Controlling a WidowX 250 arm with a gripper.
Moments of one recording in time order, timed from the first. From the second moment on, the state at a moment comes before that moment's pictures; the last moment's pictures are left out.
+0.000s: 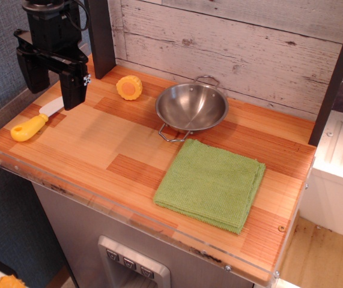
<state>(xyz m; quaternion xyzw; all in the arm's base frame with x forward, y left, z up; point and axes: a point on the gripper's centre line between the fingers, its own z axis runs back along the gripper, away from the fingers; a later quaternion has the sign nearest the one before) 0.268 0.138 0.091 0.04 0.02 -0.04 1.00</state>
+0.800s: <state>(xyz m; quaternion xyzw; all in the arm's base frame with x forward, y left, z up) 0.280 0.048 0.060 0.04 0.02 -0.04 1.00</state>
